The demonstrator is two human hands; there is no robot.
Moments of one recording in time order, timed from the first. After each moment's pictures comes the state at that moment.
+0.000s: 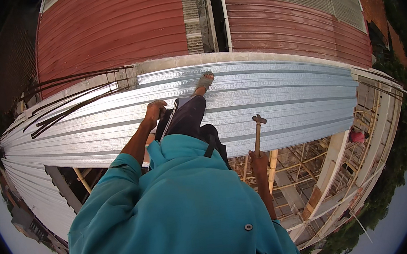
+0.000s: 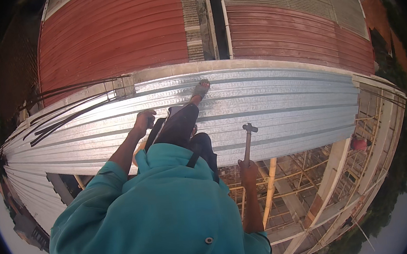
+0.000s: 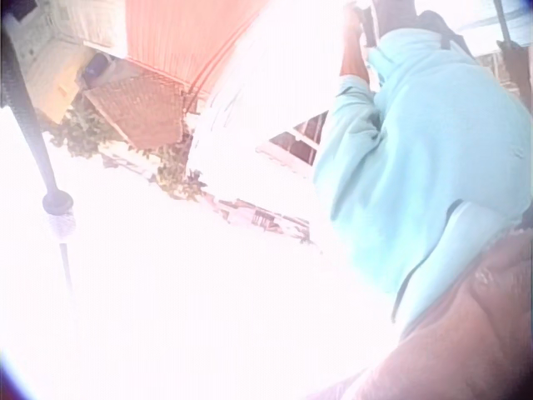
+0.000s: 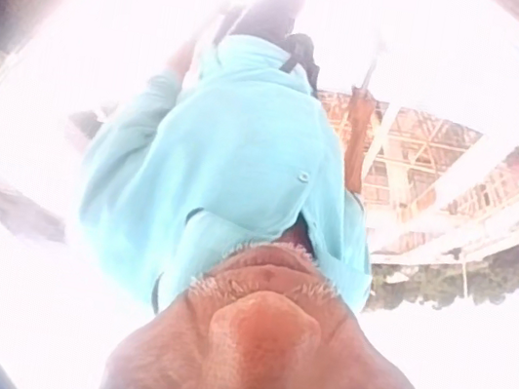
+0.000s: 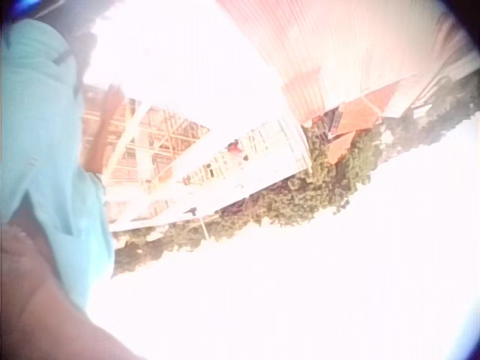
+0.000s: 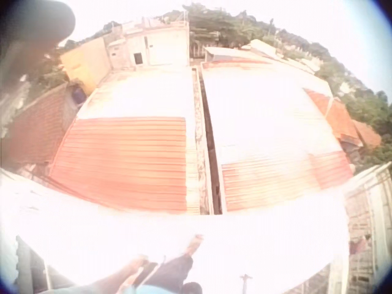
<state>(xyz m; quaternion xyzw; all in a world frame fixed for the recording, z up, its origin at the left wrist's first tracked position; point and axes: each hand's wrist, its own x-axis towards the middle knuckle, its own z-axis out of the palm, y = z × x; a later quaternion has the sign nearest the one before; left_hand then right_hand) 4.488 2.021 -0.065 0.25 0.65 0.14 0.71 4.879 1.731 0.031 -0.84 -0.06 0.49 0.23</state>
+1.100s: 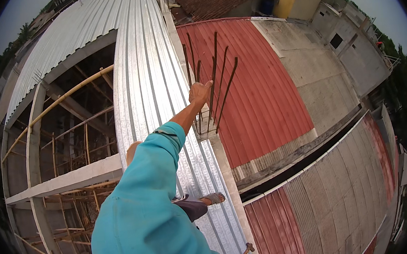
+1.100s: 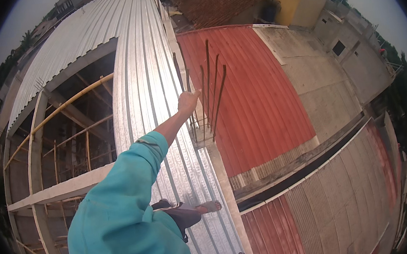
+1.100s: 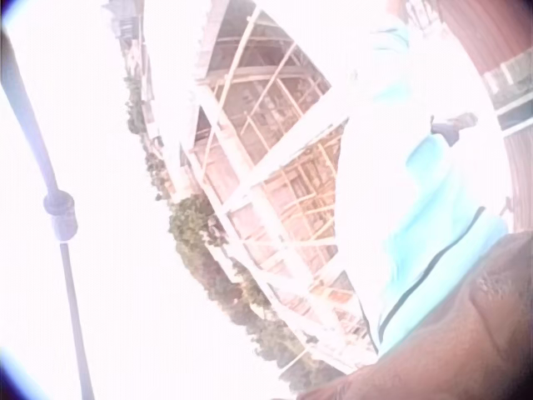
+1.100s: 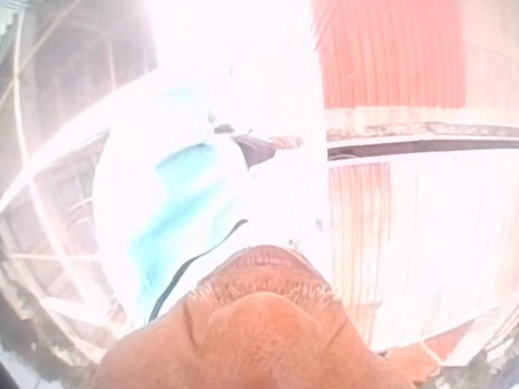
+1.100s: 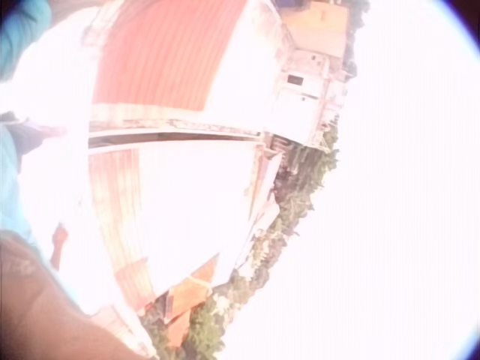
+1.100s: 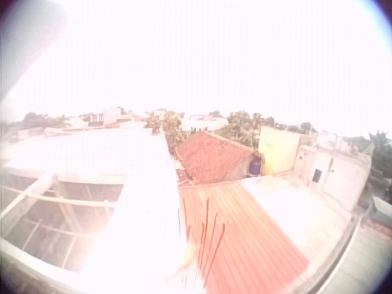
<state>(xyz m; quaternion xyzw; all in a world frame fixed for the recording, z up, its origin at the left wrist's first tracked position) 4.246 2.125 0.113 0.05 0.89 0.44 0.13 4.999 1.930 -0.061 -0.78 -0.36 0.50 -0.03</state>
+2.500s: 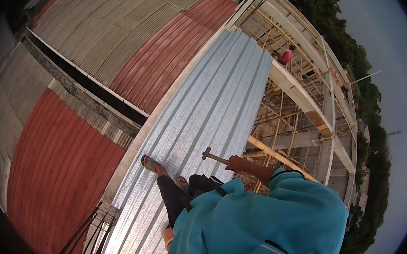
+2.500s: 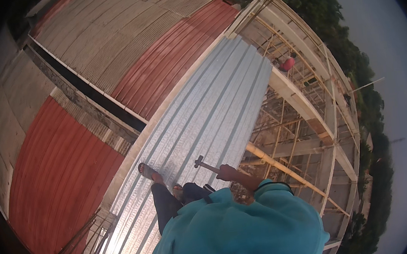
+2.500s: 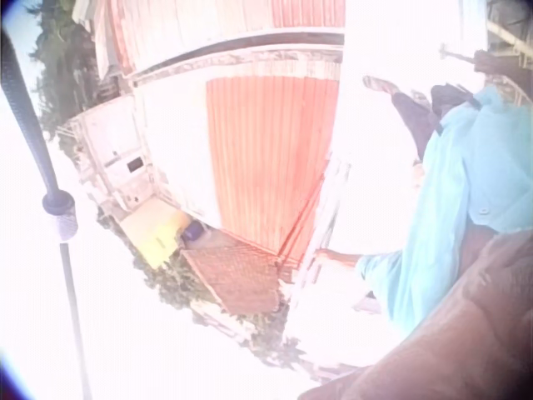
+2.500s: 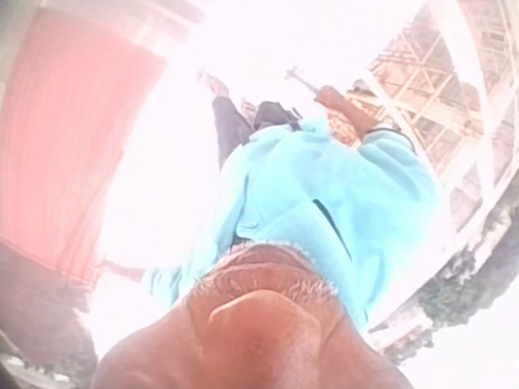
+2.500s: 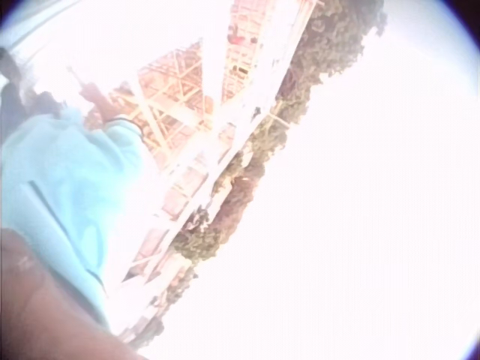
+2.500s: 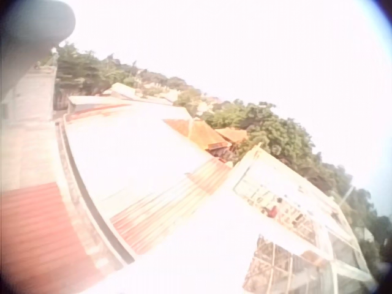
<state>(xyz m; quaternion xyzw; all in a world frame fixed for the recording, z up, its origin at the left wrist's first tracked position) 4.444 1.867 -0.078 0.47 0.81 -0.02 0.35 4.908 1.674 -0.028 -0.86 -0.24 0.45 -0.04</state>
